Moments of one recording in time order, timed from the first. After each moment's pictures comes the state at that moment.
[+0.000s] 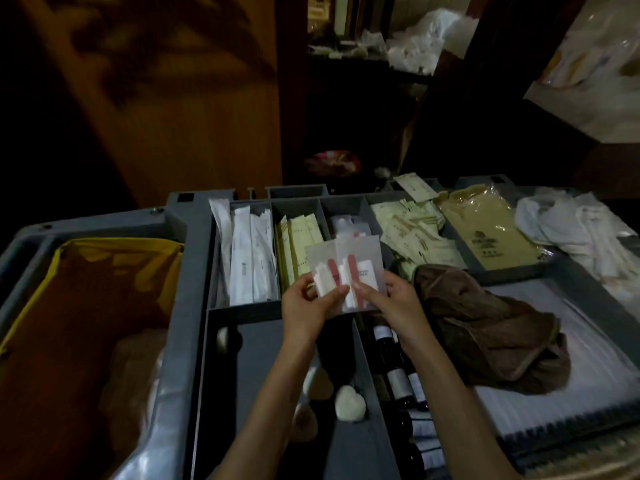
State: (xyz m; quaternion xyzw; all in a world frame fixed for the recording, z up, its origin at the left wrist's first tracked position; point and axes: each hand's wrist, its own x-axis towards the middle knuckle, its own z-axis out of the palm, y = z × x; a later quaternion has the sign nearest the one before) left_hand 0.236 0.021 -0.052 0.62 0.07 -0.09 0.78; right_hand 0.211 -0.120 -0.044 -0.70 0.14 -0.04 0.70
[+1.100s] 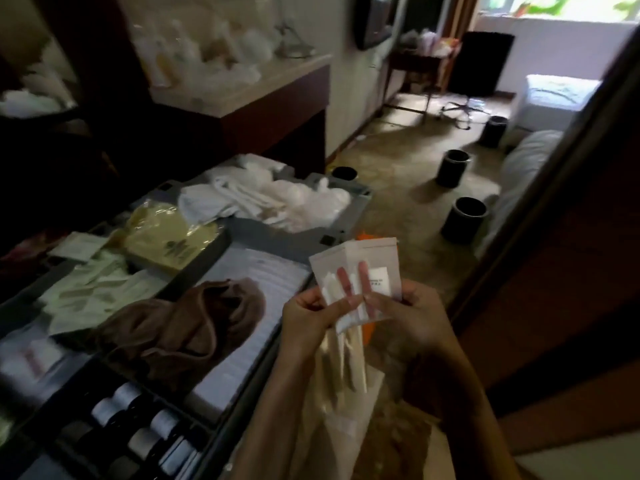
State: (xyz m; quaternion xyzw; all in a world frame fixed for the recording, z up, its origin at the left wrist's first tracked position) left_hand -0.002 -0.239 0.038 0.58 -0.22 -0.48 0.62; right_hand -0.144 -0.308 0.034 -0.56 0.40 -0.37 0.62
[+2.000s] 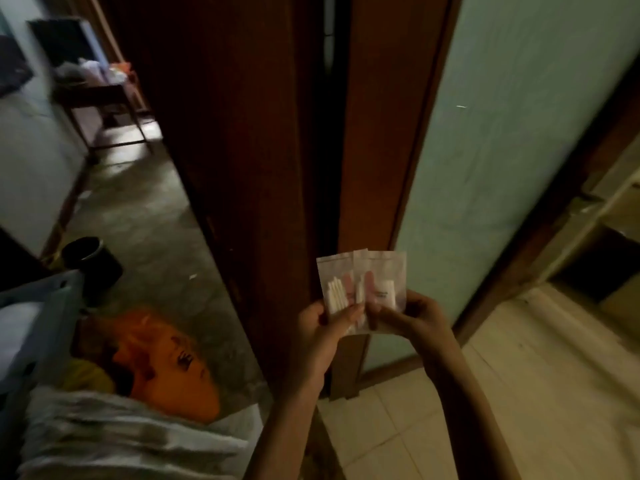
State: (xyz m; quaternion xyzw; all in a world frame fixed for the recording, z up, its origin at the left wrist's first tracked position) left_hand -0.322 -0.303 0.029 0.43 -0.50 -0.66 0.35; right_hand -0.457 -0.241 0.035 -0.35 0.61 -0.60 0.39
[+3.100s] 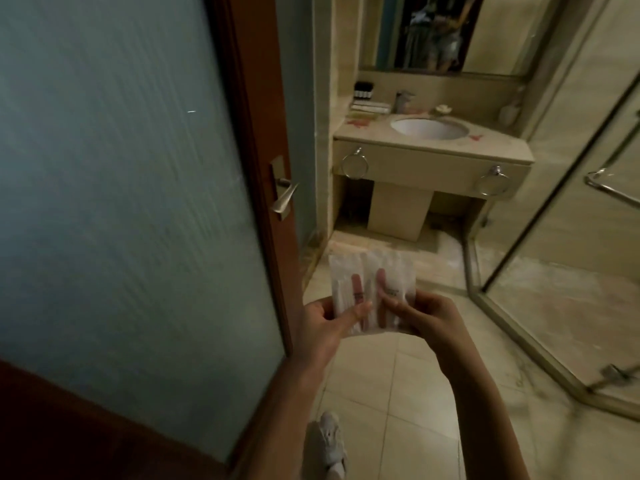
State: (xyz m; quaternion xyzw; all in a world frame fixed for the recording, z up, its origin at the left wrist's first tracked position) left_hand -0.705 -0.187 -0.002 0.18 -0.64 -0.75 0.04; right_hand -0.740 -0.032 0.012 -0.05 0.71 -0.69 0.11
